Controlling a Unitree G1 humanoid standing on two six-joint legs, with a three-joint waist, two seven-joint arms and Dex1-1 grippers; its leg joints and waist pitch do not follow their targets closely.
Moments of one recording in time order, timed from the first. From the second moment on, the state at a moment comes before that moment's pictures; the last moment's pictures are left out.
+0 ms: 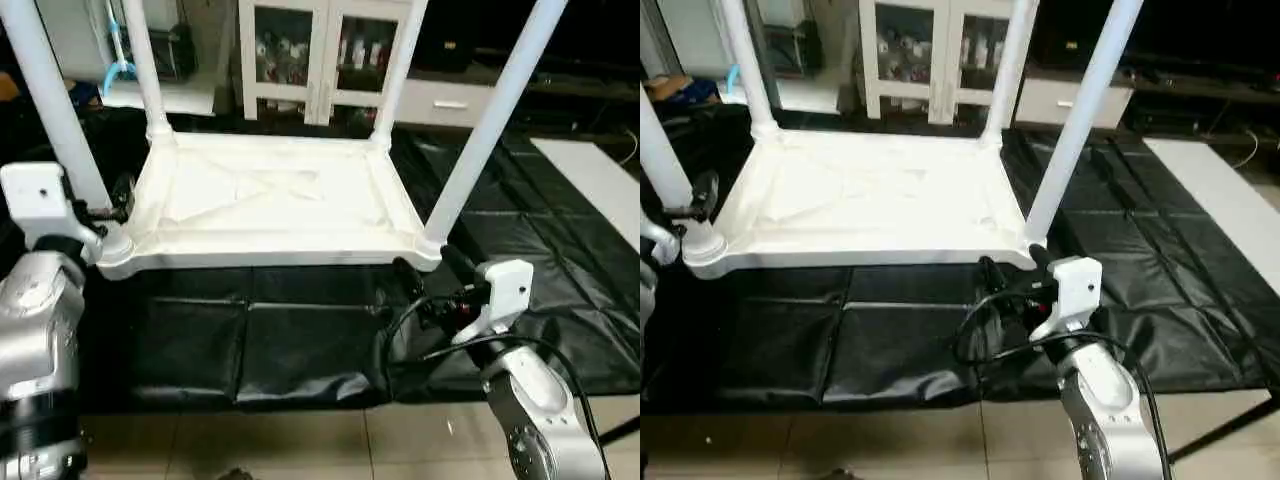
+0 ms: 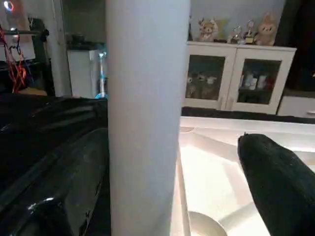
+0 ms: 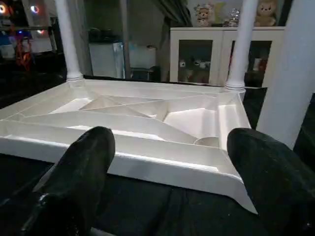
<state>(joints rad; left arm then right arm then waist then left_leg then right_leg) -0.37 0.40 0.39 0.15 -0.17 0.26 -0.19 0.05 -0.13 0.01 -0.21 0.27 0.13 0.34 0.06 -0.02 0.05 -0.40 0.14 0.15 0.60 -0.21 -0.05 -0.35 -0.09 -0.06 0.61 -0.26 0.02</state>
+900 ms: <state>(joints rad) -0.36 0.32 0.44 0.05 -0.26 0.29 -0.14 0.09 -0.12 0.03 -0.23 0.26 0.15 0.31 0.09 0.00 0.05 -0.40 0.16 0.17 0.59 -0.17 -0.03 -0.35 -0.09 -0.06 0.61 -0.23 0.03</state>
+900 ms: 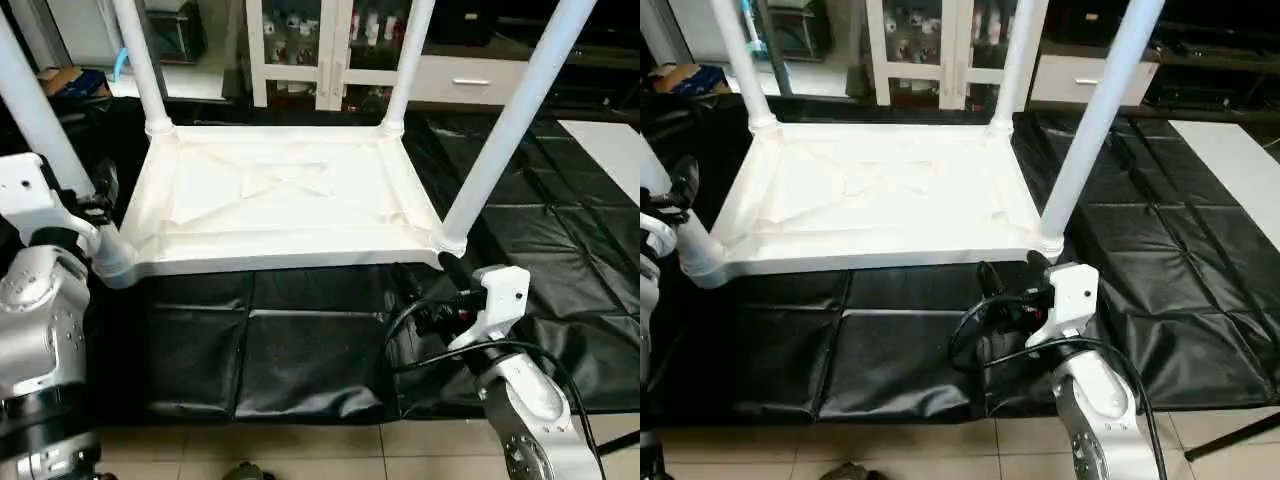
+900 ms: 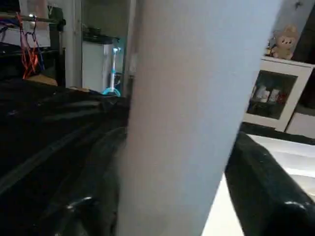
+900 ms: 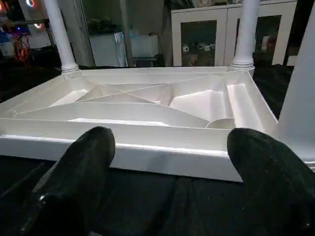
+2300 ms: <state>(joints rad) -0.36 0.07 0.43 -0.14 -0.52 0.47 -0.14 -0.08 0.08 -0.21 -0.18 0.75 0.48 0.14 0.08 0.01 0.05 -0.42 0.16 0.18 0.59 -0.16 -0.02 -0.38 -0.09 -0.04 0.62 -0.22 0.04</state>
